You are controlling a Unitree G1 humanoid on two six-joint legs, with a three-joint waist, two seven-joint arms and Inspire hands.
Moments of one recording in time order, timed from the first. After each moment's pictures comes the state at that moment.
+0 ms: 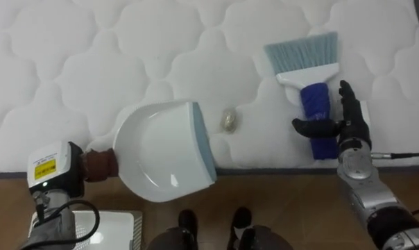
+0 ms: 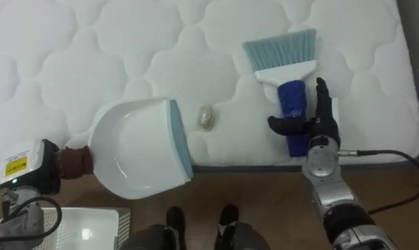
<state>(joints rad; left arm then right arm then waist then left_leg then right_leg) -0.32 0.43 -0.30 1.18 0.66 -0.08 0.69 -0.40 -0.39 0.26 0.93 0.25 -0.21 -0.39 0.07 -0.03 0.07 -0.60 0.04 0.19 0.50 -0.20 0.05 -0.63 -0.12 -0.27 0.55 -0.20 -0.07</state>
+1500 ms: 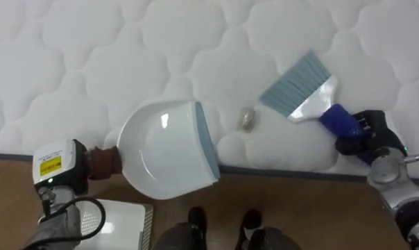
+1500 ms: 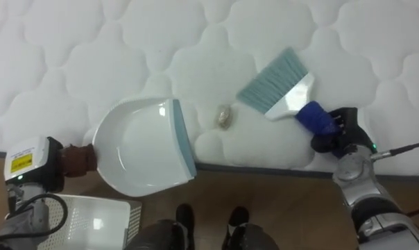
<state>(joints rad) -0.32 0.42 -0.34 1.12 0.66 -0.01 0.66 -0.48 -0.51 0.29 1.19 0.00 -0.11 -0.36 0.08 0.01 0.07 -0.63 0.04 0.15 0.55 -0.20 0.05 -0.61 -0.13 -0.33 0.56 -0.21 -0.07</state>
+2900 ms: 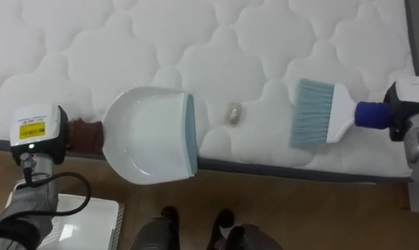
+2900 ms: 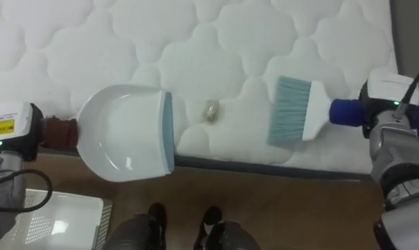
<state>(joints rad) -0.43 0.54 -0.36 1.09 0.83 0.09 0.65 -0.68 -0.66 0.42 1.22 -0.79 0.09 -0.32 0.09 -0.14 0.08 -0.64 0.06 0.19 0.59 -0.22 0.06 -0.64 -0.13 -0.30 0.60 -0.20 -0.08</state>
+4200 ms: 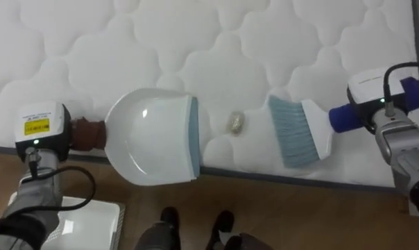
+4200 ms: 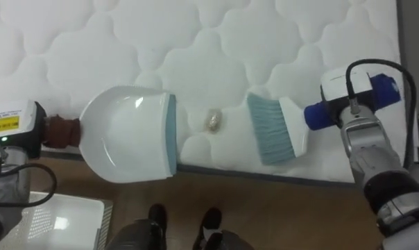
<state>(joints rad) -0.44 0.49 -0.35 1.03 0.83 0.15 0.55 -0.52 -0.65 0.50 0.91 -1.15 0.18 -0.15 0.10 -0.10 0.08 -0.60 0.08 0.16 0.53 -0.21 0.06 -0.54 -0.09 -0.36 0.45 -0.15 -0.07</state>
